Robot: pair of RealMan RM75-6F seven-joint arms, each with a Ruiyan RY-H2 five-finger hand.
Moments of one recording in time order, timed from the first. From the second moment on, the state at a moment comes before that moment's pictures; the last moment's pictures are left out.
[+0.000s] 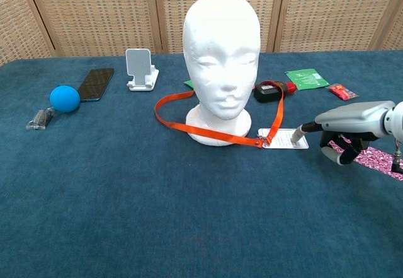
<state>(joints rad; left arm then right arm) -0.32 -1.20 -0.18 -1.59 1.29 1.34 0.00 0.82 -1.38 0.03 -1.42 -1.02 0.60 -0.32</state>
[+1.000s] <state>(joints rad) -0.32 -1.19 -0.19 -1.60 1.29 1.34 -0.02 0.86 -1.23 -0.14 -1.80 -1.17 0.60 -0.48</state>
